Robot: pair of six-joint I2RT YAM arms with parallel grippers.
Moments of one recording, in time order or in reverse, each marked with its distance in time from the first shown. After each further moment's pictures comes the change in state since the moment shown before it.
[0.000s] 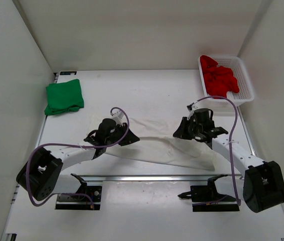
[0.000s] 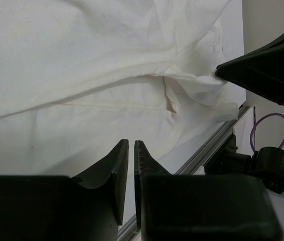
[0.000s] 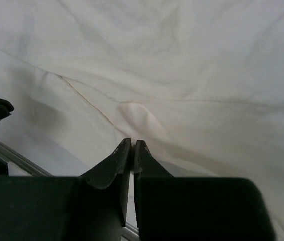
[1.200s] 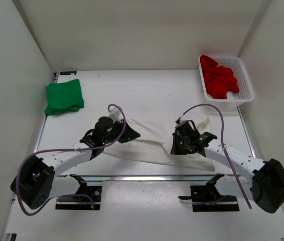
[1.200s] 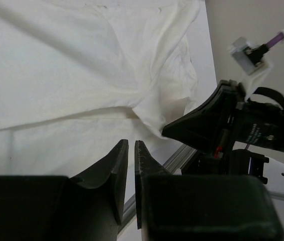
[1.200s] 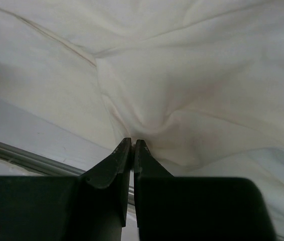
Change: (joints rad) left arm 0.000 -0.097 0.024 -0.025 0.010 -0.041; right arm 0.354 -0.032 0.024 -0.293 0.319 0.155
